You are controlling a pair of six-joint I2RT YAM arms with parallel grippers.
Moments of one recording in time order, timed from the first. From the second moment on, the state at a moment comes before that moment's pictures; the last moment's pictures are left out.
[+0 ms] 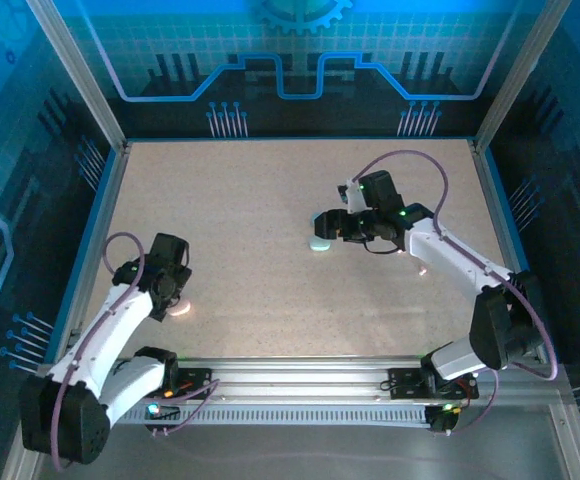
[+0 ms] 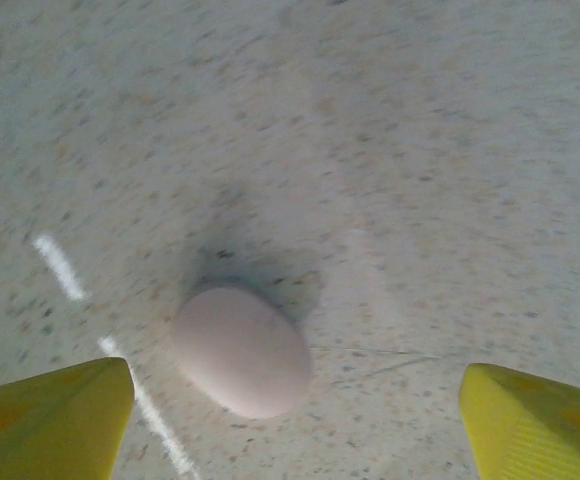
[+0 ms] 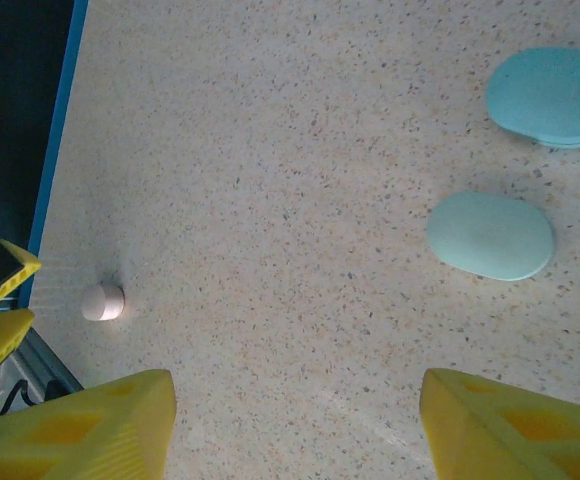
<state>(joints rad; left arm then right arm) -0.14 0.98 0.67 -0.98 -0.30 -1.34 0.43 1.48 1.11 -0.50 -0.46 0.47</state>
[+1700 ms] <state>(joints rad) -0.04 1.34 0.63 -0.80 -0.11 -1.48 0.44 1.46 1.10 -0.55 -0.45 0.46</state>
